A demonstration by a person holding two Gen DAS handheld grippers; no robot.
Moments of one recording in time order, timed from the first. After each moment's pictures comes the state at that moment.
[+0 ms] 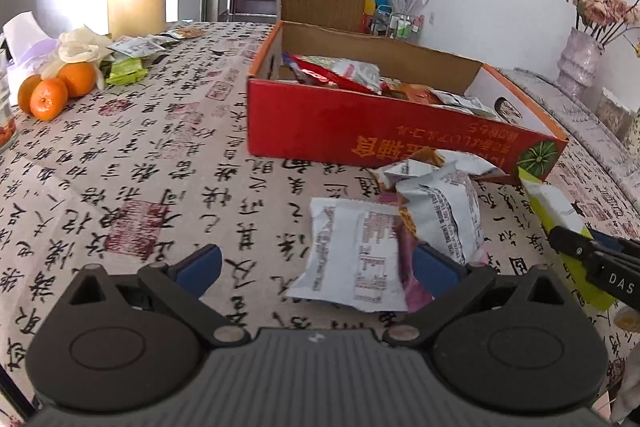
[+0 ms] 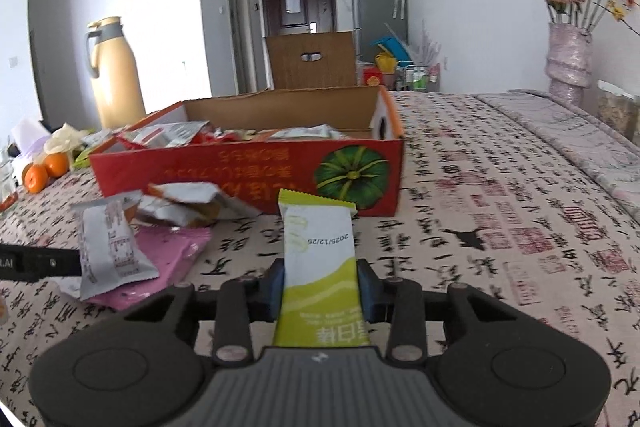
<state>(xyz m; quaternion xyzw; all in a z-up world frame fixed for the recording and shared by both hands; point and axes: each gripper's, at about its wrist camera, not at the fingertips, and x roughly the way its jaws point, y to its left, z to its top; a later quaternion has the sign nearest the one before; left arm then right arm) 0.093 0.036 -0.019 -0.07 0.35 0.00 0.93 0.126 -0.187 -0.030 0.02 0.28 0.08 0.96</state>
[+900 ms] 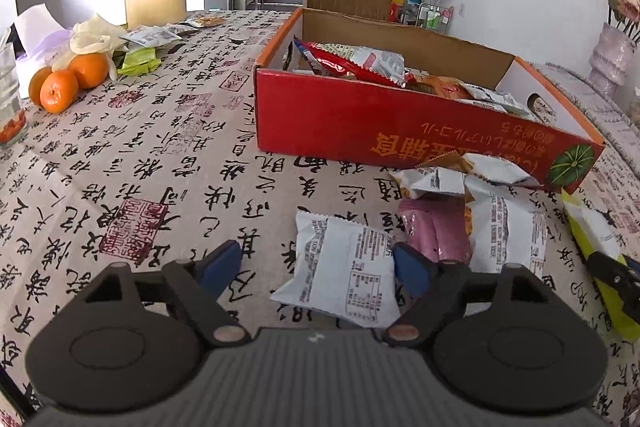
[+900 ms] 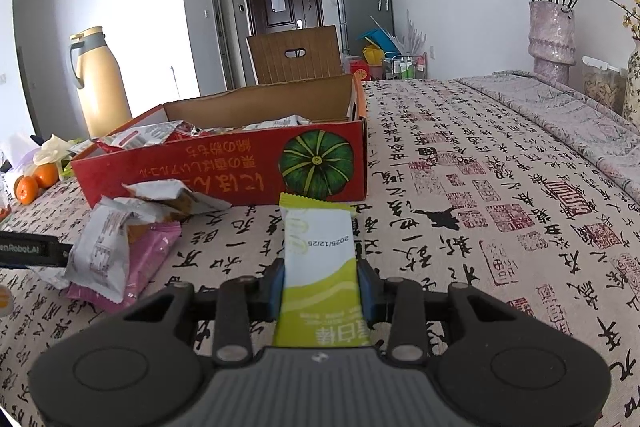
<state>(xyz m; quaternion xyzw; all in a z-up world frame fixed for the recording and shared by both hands) 0.114 0.028 -0.028 -0.06 0.37 0.05 0.92 0.127 -0.207 -0.042 0.04 0.29 0.08 0.95</state>
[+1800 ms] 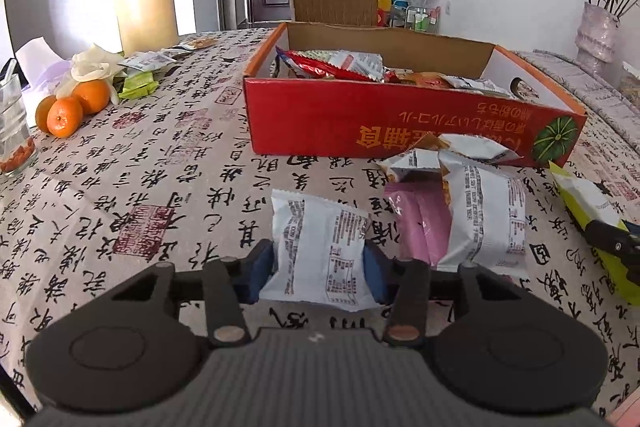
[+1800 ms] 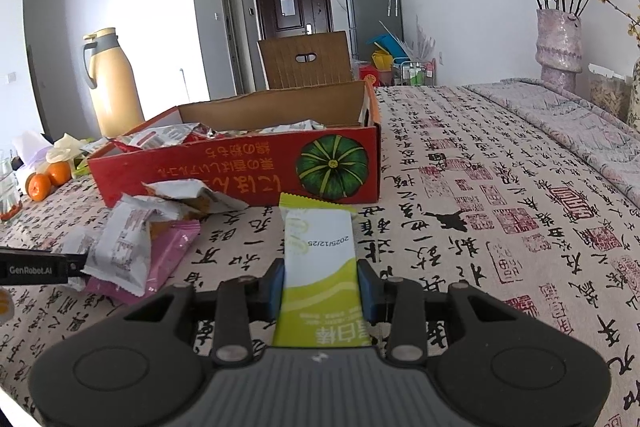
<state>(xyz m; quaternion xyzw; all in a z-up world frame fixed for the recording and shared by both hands) 0.091 0.016 -0.024 -0.02 0.35 0.04 0.93 0.113 -0.202 -0.036 0.04 0.28 0.09 0.96</state>
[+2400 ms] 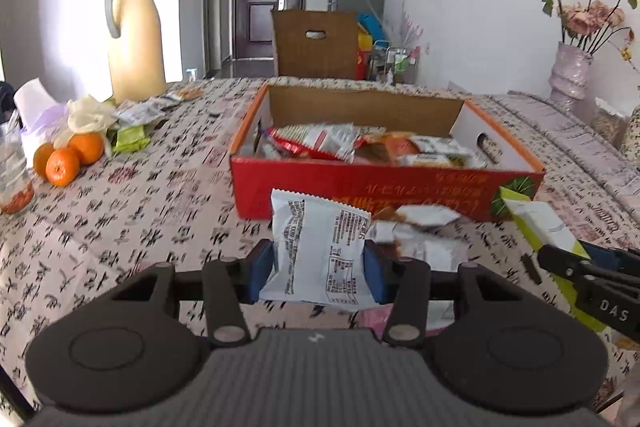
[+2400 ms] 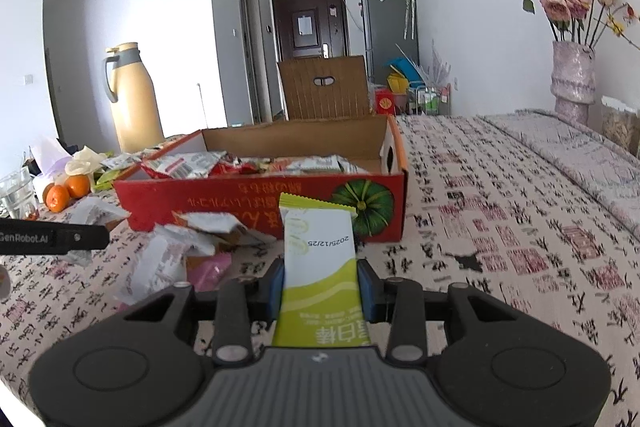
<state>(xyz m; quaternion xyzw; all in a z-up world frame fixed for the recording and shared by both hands) 0.081 0.008 0.022 -0.02 0.29 0.01 0.96 0.112 -0.189 -0.012 0.03 0.24 0.11 0.96</state>
